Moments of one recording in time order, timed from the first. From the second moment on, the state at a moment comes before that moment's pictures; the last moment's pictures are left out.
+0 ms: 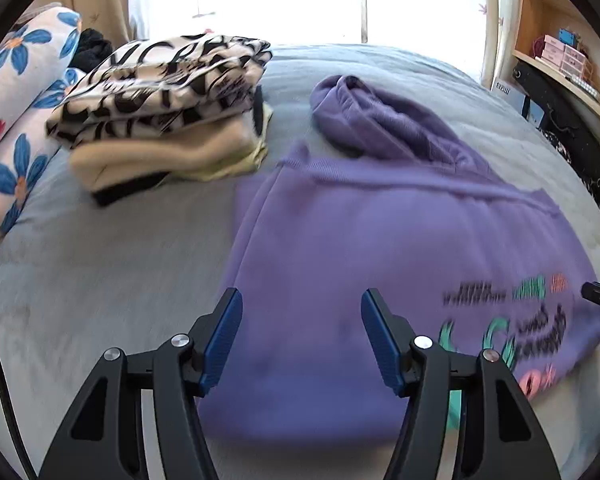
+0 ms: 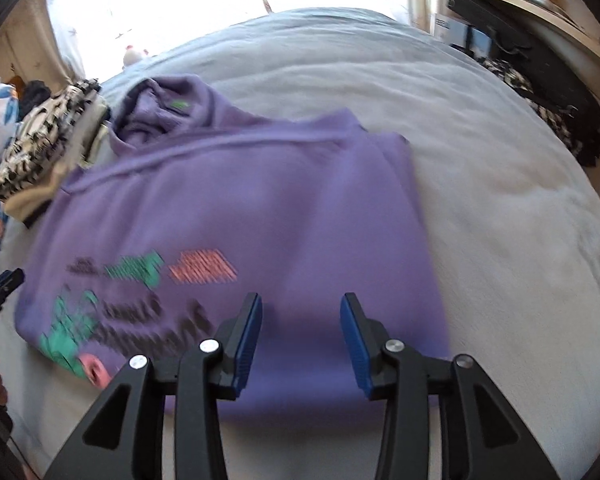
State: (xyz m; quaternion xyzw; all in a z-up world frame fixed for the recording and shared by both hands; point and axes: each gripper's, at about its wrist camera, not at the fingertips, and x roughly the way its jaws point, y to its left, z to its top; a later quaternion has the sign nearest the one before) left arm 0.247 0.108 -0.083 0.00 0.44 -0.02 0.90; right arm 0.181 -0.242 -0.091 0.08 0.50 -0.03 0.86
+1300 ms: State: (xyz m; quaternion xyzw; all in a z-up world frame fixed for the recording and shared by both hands) left arm 0.389 0.116 -0.114 0.02 0.48 0.03 0.88; right arm 0.296 -0.271 -0.104 0.02 0.52 -0.05 0.85
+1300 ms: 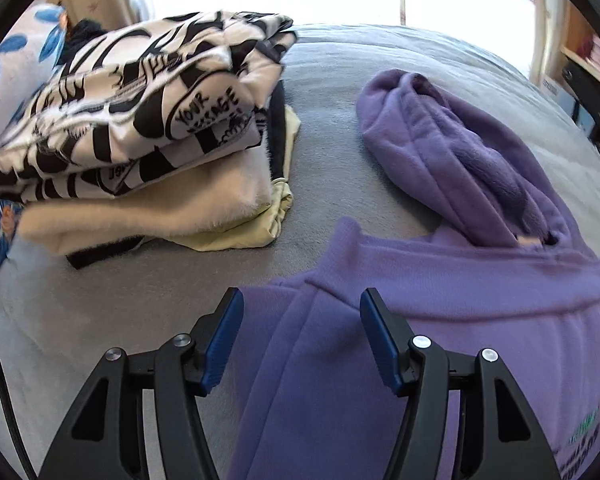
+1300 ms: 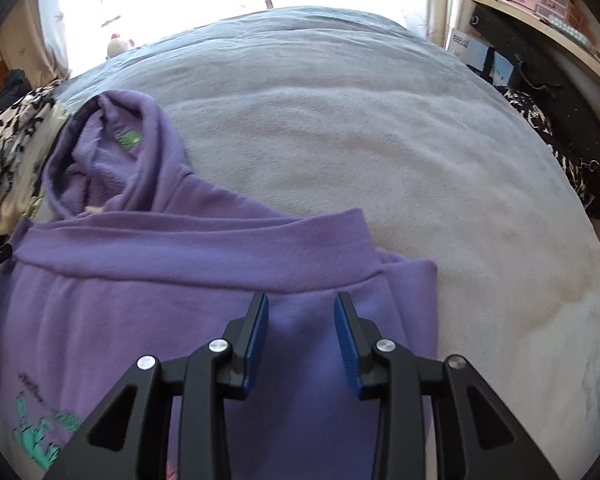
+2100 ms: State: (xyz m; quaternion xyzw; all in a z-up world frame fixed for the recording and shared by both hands) left arm 0.329 0.078 -0.021 0.04 0.48 -0.08 0.87; right arm 0.273 -0.180 -0.018 -0.04 0.52 0.04 0.85
